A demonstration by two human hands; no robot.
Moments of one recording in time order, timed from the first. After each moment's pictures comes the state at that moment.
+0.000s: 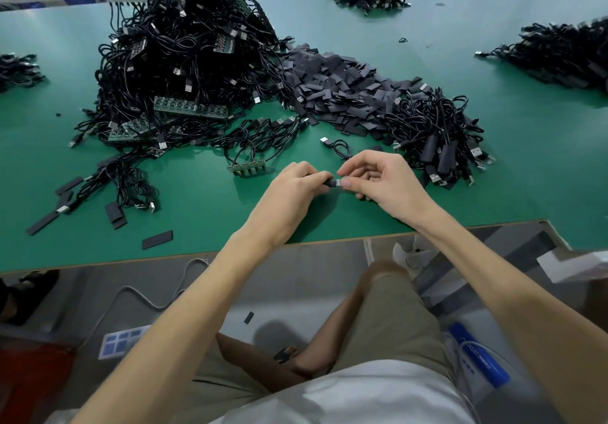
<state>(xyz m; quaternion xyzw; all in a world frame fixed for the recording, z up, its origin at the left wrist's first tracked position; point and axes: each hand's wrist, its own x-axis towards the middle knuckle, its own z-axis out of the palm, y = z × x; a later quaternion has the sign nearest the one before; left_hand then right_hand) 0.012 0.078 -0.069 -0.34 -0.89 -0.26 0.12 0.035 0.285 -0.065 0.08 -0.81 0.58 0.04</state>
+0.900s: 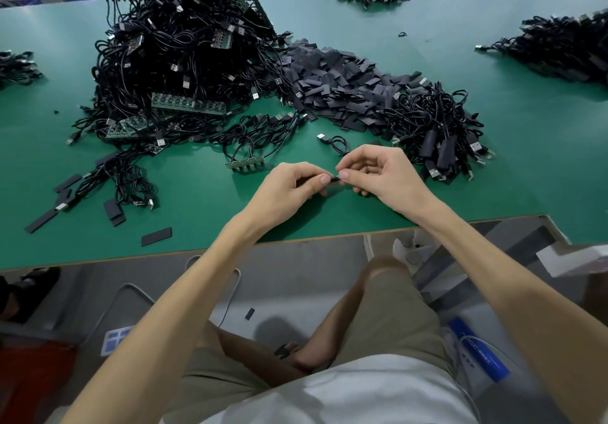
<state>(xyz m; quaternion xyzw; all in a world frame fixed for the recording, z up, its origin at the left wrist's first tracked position) 0.002 0.070 -0.062 -0.28 -0.85 -0.43 -0.06 0.033 0.288 -0.067 0.09 -0.79 0.60 0.03</state>
